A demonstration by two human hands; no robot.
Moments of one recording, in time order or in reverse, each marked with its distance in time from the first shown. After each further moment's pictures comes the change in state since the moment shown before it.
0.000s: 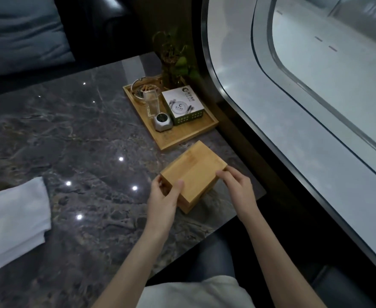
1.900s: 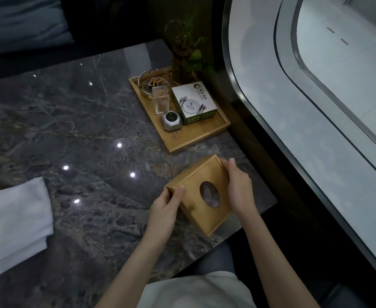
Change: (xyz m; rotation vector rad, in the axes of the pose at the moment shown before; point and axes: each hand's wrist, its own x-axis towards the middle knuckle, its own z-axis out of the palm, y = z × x) left_hand 0.020 0.000 -0.025 0.098 -0.127 -0.085; right_hand 0.029 -0.010 0.033 -0.219 0.050 0.019
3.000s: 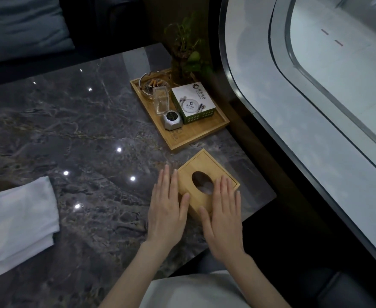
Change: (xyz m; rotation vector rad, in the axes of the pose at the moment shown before) left_hand 0.003 -0.033 -0.004 1.021 0.213 0.623; right_hand -0.073 0.060 0.029 -0.818 0.095 -0.472
